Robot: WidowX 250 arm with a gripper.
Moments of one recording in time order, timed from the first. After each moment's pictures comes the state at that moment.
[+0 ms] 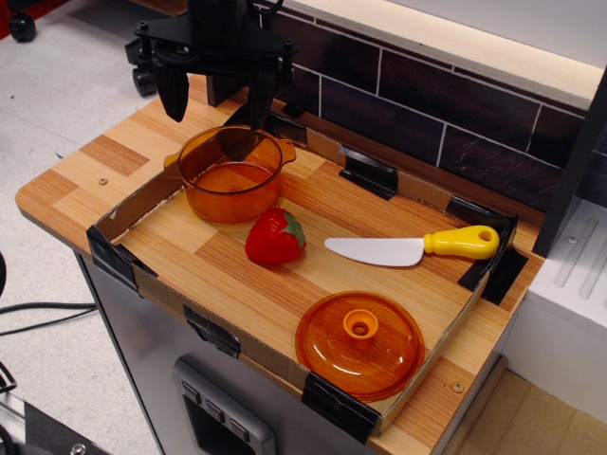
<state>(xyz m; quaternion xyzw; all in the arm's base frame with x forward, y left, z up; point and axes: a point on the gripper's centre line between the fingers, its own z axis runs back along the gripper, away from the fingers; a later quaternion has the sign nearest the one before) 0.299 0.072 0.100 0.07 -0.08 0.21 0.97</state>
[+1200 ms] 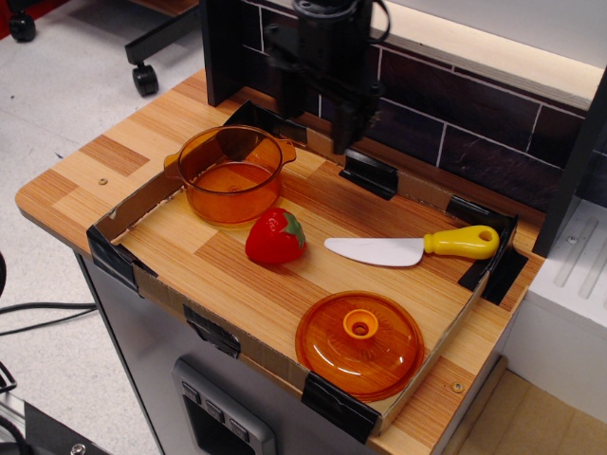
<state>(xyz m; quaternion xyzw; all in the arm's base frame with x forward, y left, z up) 0.351 0.006 0.072 0.04 -0.09 -0.15 0.98</state>
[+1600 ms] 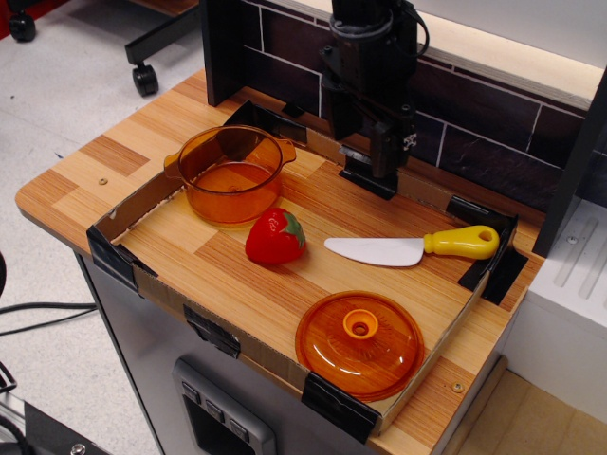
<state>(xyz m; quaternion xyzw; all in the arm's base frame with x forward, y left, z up) 0.357 -0.026 0.059 -0.02 -0.09 -0.25 0.96</state>
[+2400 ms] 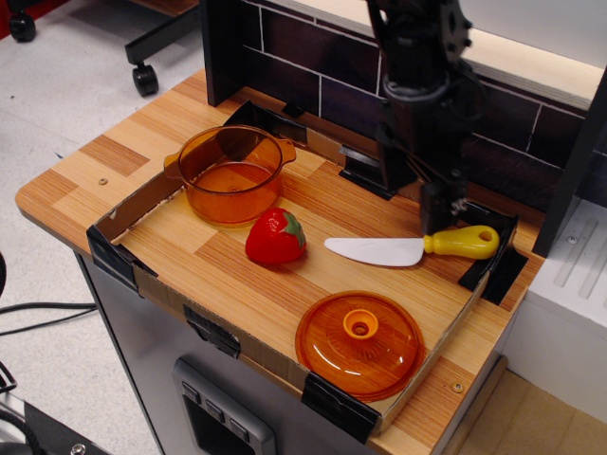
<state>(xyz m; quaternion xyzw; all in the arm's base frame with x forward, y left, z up) 0.341 -0.077 0.034 -0.04 -0.09 -0.32 0.94</state>
